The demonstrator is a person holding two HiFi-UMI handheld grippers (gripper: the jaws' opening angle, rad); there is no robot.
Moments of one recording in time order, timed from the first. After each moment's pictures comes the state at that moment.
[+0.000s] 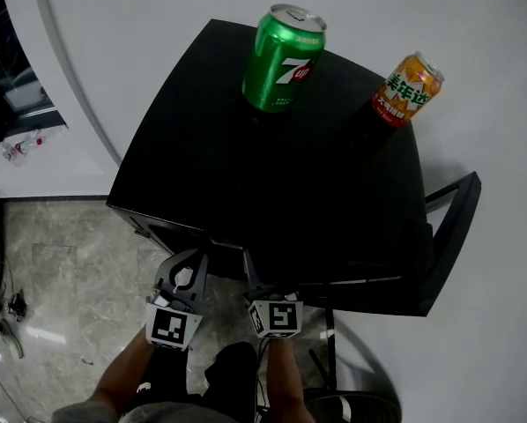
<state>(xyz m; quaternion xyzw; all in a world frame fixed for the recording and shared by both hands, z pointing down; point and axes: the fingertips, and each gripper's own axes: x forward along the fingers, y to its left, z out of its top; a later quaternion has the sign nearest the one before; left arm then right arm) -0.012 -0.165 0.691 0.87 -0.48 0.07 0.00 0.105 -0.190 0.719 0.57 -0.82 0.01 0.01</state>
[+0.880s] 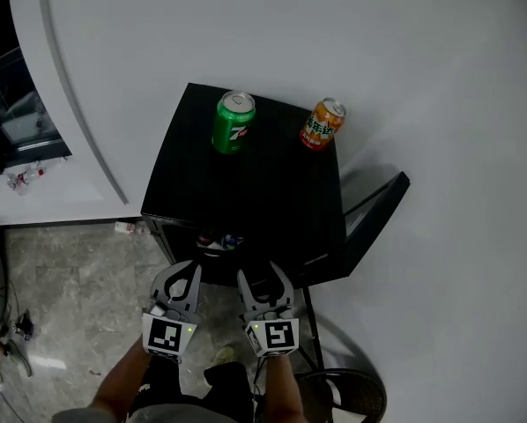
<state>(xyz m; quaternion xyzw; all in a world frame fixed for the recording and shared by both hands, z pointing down) -0.003 -0.104 0.544 0.89 -0.45 0.06 -0.01 0.114 -0.101 0.559 0.58 -0.81 0.00 0.02</state>
